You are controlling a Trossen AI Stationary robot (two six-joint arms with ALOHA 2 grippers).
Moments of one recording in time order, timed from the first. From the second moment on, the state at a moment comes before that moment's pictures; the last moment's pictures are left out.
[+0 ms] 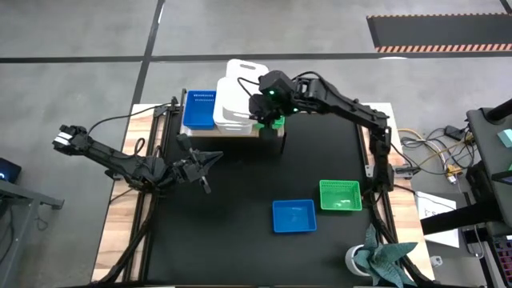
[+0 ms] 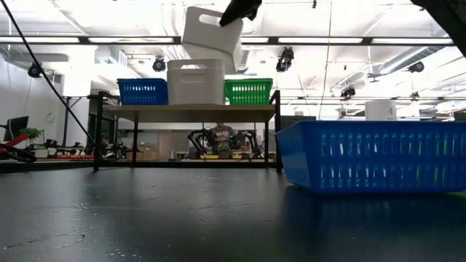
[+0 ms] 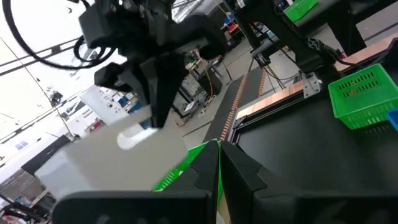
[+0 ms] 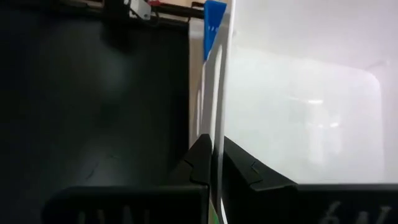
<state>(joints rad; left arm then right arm) -0.36 0.90 0.63 0.35 -0.81 0.69 -0.25 1.98 2.35 -1.11 -0.03 -0.34</state>
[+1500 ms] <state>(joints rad) -0.16 0.89 0.57 0.14 -1.19 0.53 -0.29 2.05 2.29 -0.86 -0.03 -0.33</state>
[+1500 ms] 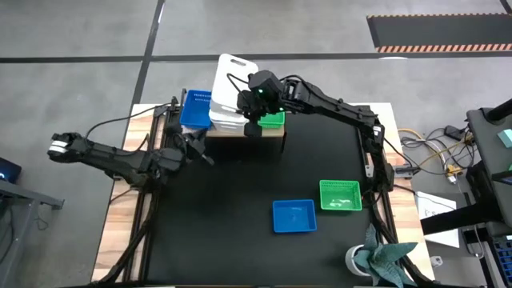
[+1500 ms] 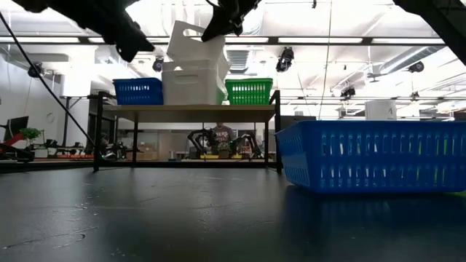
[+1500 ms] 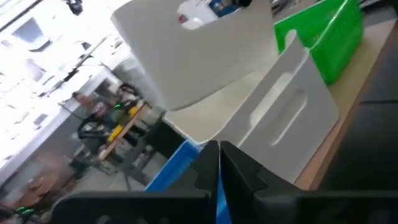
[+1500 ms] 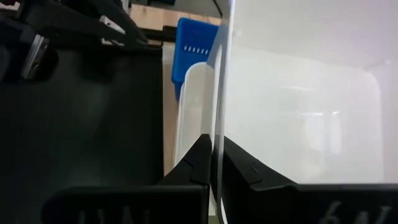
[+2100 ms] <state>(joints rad) -0.03 0.92 0.56 0.21 -0.98 0.48 -0.29 2.05 2.28 -0.98 -0.04 -0.40</state>
